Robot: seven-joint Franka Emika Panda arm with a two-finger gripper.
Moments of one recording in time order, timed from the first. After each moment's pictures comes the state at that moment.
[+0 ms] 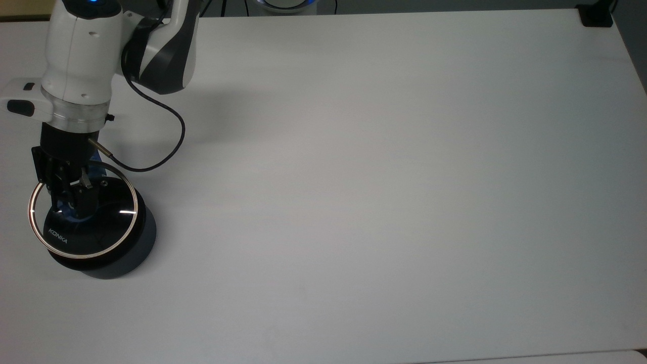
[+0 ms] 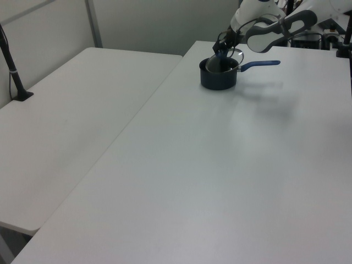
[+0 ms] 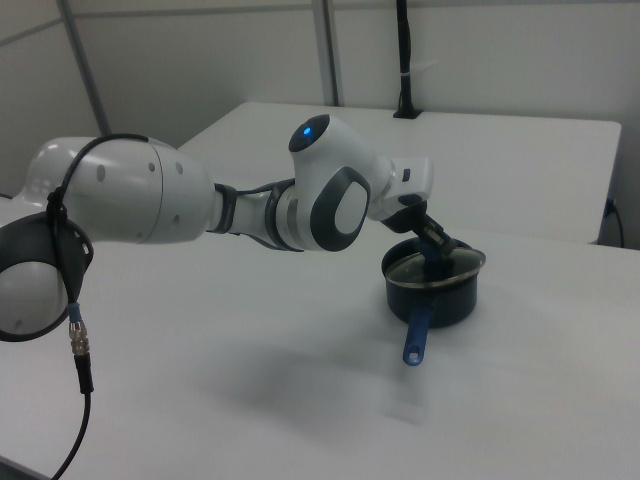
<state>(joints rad) -0.20 0.58 -0.19 -1.53 -0.27 2.75 0.53</state>
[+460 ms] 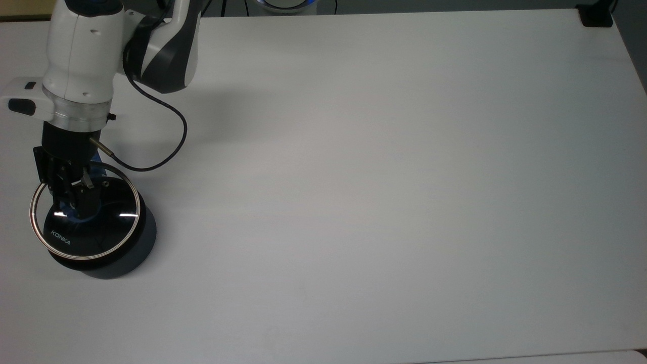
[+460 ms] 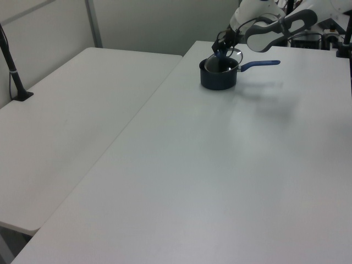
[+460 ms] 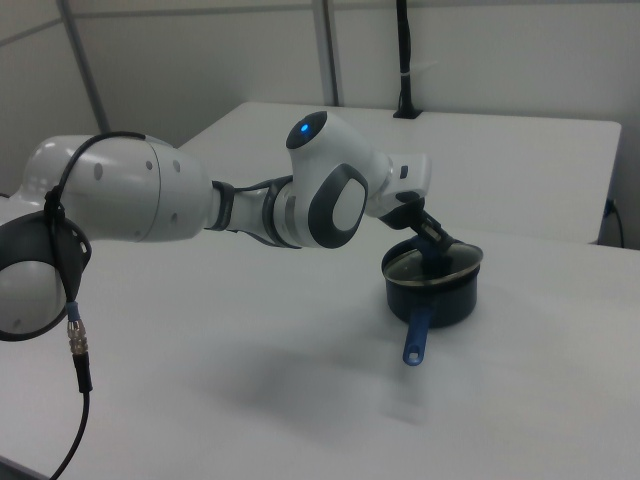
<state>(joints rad) -0.20 0.57 -0.18 -1.53 -0.27 2.75 0.54</state>
